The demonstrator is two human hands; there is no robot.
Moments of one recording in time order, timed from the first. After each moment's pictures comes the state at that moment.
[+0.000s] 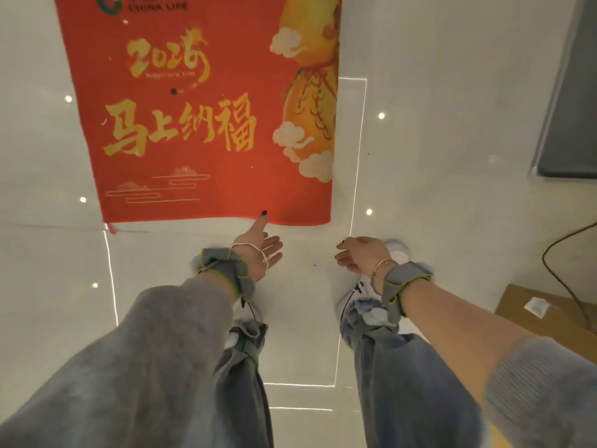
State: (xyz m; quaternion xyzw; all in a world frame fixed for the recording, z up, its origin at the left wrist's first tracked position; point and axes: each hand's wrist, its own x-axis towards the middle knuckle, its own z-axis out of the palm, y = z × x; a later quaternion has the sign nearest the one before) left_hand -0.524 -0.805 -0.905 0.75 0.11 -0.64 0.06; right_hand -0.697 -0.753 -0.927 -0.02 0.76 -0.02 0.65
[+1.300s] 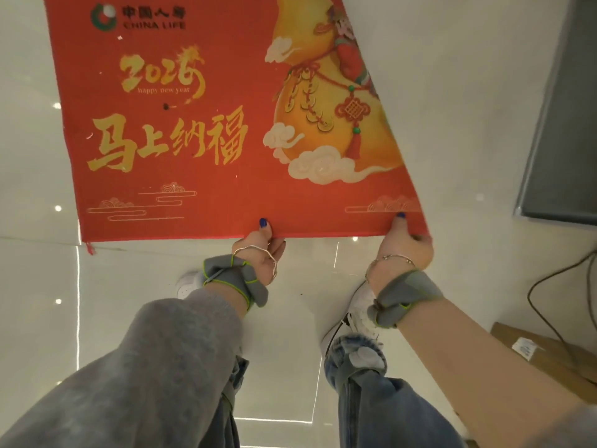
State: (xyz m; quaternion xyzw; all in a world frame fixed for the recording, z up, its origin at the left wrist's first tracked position) left_hand -0.557 -0.835 -0.917 0.73 0.20 -0.61 0.25; right_hand -0.711 -0.816 -0.897 0.11 0.88 -0.38 0.26
